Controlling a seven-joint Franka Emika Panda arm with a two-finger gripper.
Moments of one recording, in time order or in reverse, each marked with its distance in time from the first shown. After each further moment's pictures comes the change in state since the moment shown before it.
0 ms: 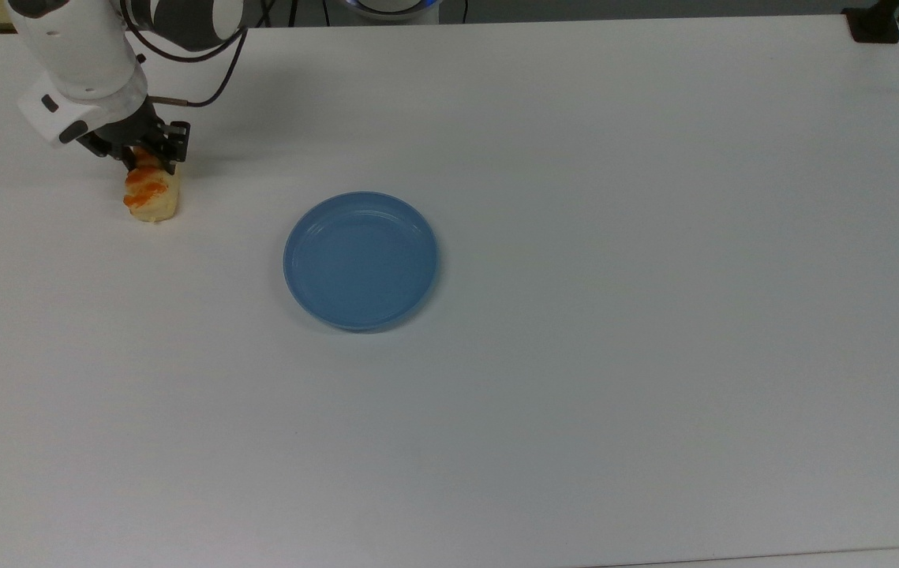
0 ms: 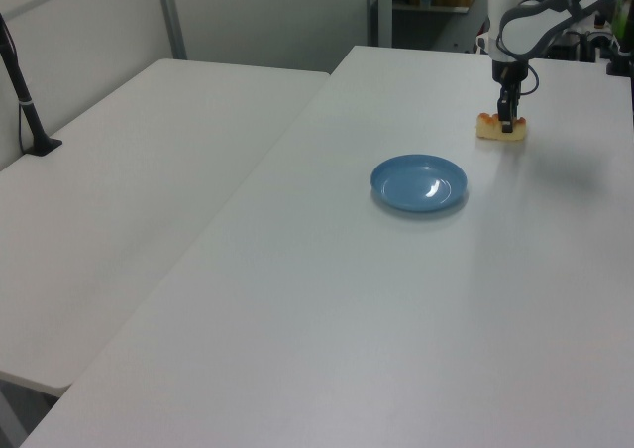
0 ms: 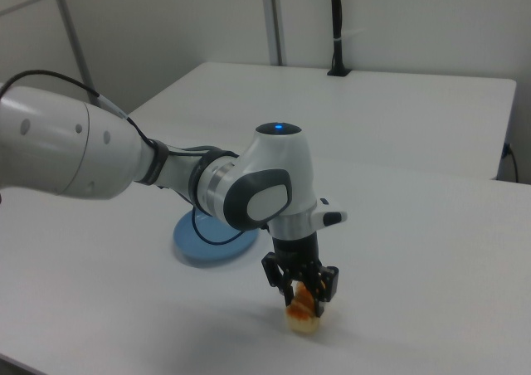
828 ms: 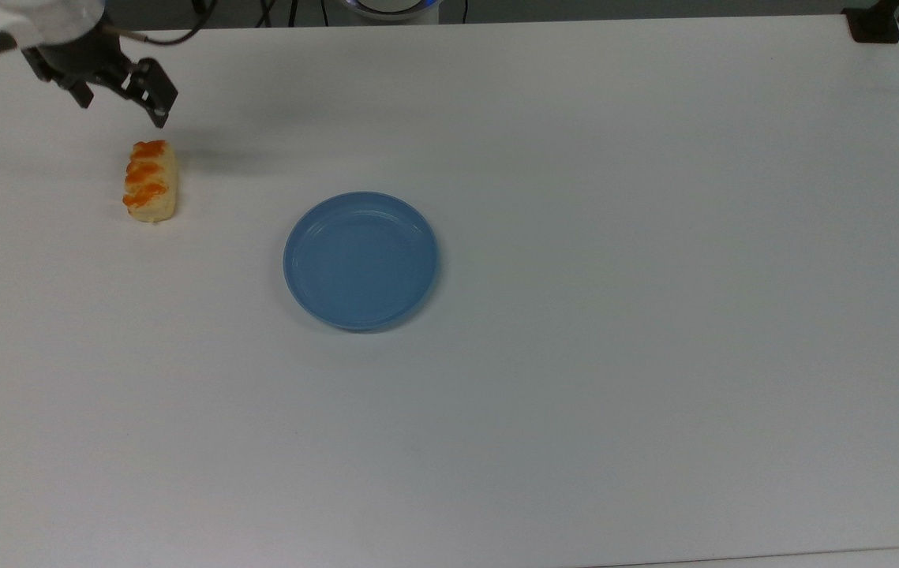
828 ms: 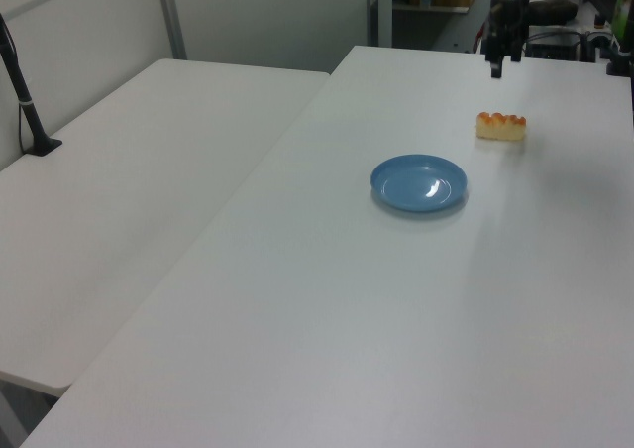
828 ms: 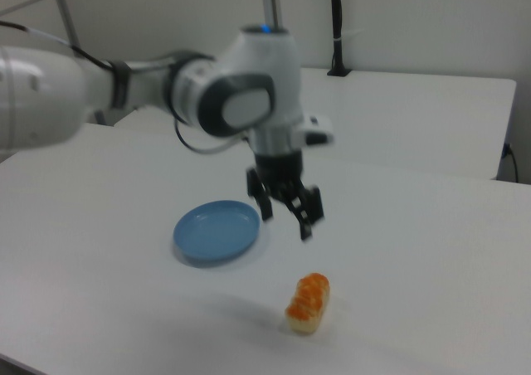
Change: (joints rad) arm 0.052 -0.135 -0.010 0.215 0.122 -0.326 0.208
